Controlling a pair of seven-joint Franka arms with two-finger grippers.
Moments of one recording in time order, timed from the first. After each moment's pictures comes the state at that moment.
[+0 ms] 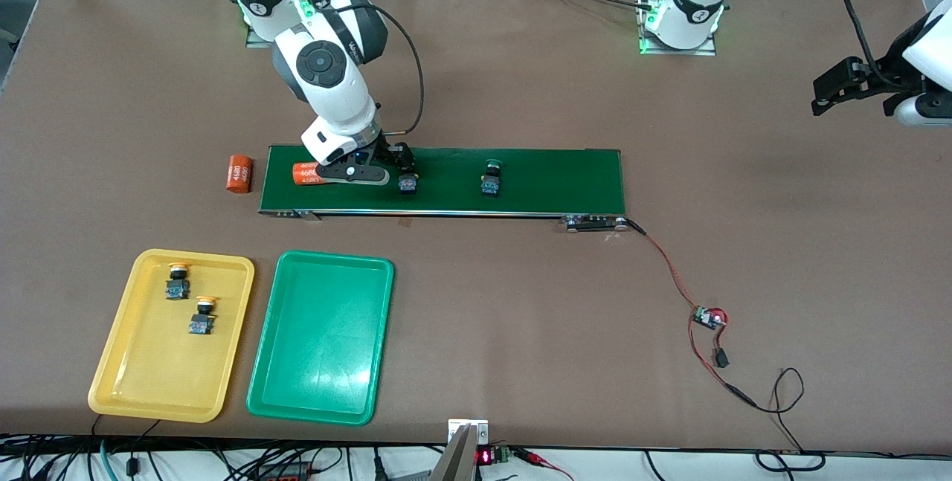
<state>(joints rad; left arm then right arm) 0.08 0.00 -0.12 -1.51 0.03 1.45 -0.03 0.44 0.26 0.17 -2.12 -0.07 2.42 0.73</state>
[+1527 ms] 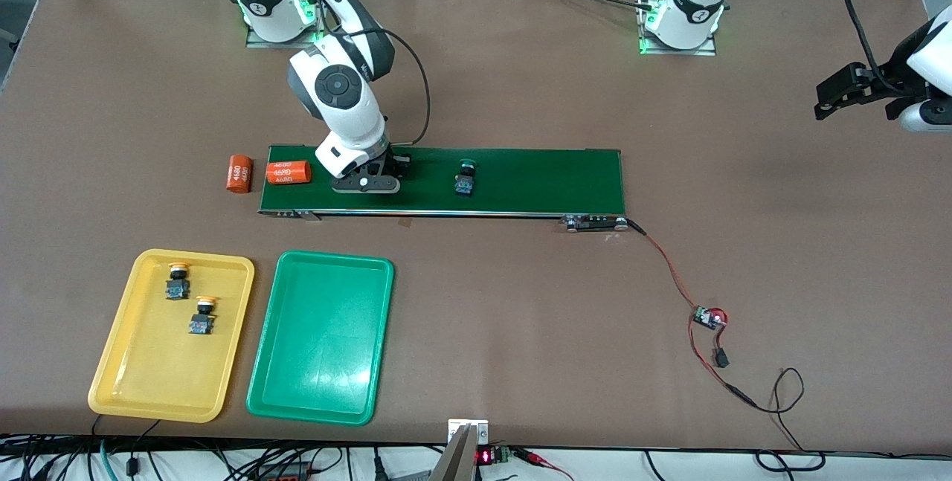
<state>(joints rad) 0.09 0.01 -0.12 -1.51 0.03 1.45 -0.03 0.46 0.36 0.14 -2.12 -0.11 2.48 0.69</state>
